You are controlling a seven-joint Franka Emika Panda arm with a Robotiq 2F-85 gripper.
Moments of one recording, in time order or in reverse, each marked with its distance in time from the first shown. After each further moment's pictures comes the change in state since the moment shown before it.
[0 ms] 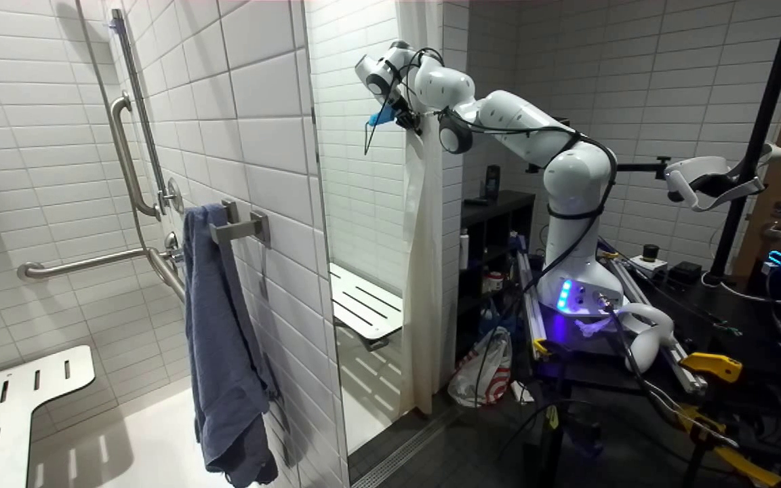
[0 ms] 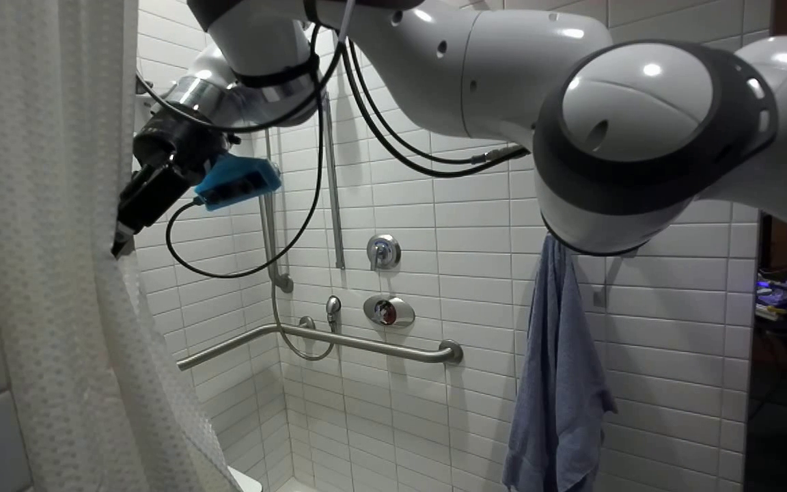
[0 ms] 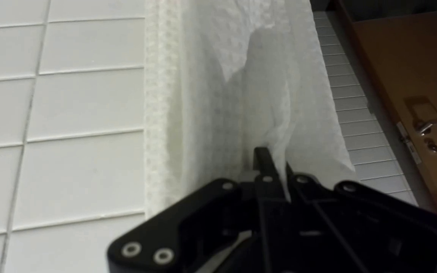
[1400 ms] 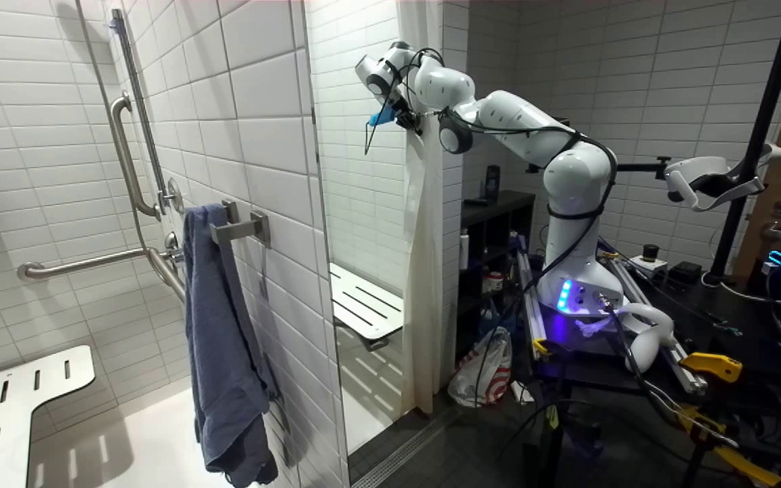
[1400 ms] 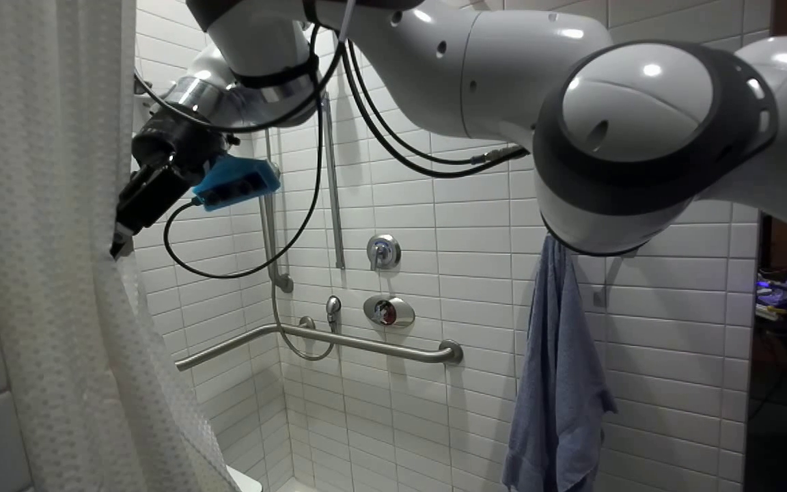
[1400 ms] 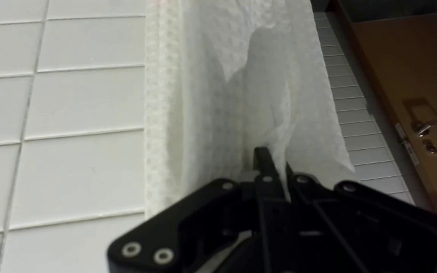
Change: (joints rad) arm 0.001 0.000 0.000 -0.001 0.001 0.000 -0.008
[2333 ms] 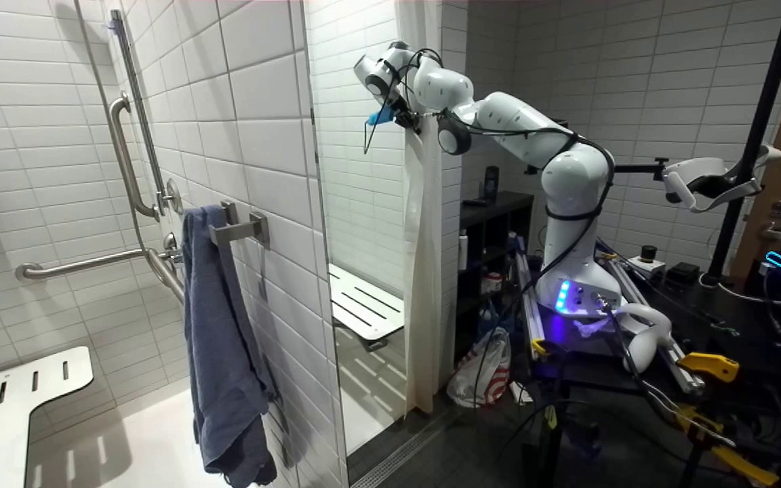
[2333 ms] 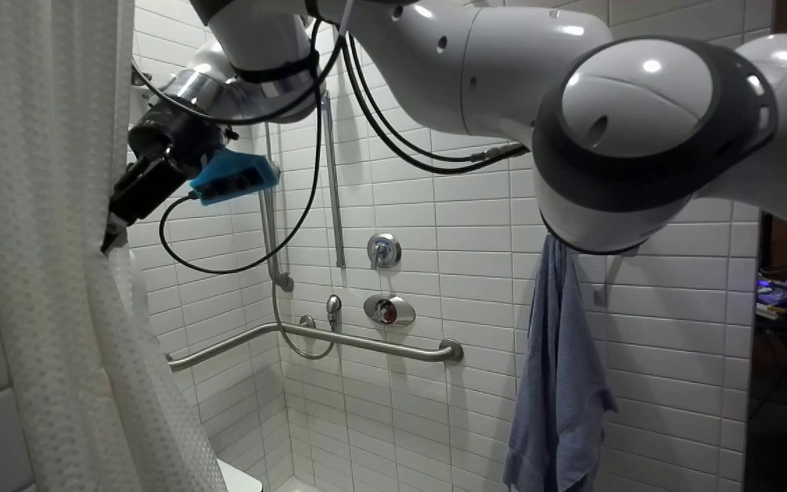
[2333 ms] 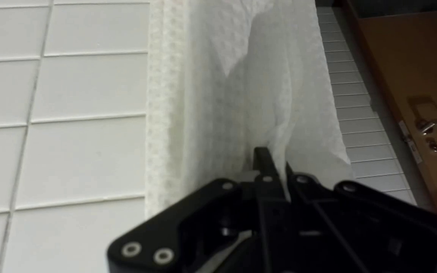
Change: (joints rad) arm -0.001 -0.003 0.008 0.008 0.011 0.013 -0.010
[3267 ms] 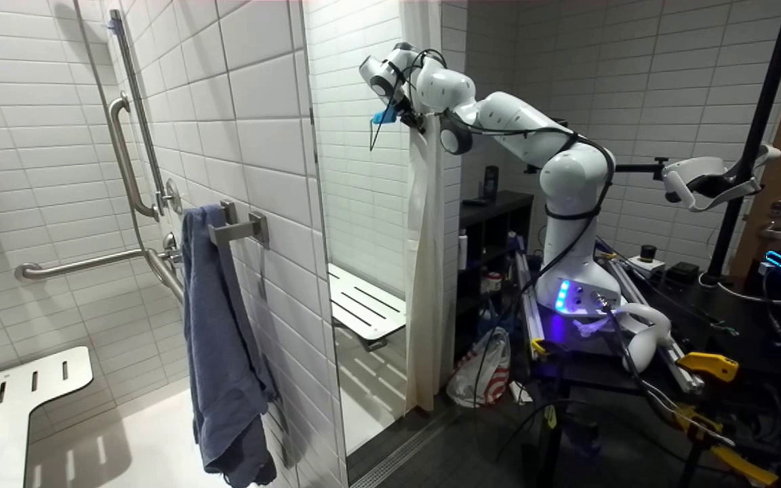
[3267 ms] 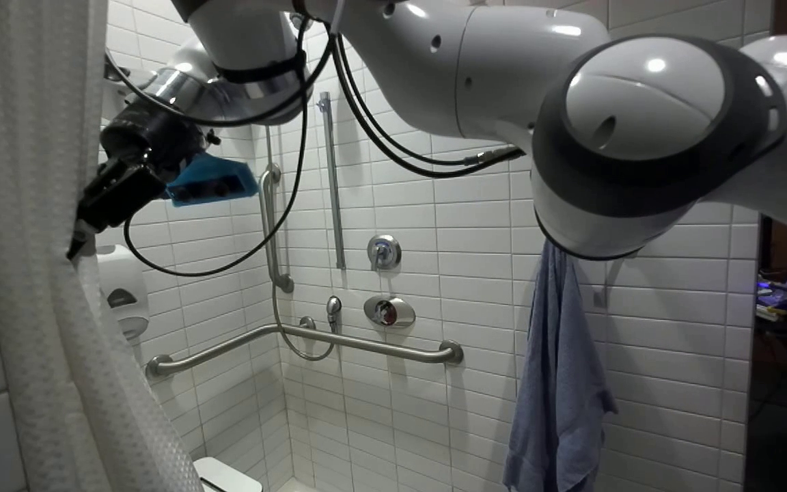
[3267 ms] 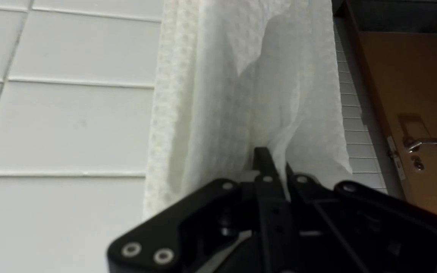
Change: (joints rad) arm 0.033 0.004 0.004 -0.003 0.000 0.023 -0.096
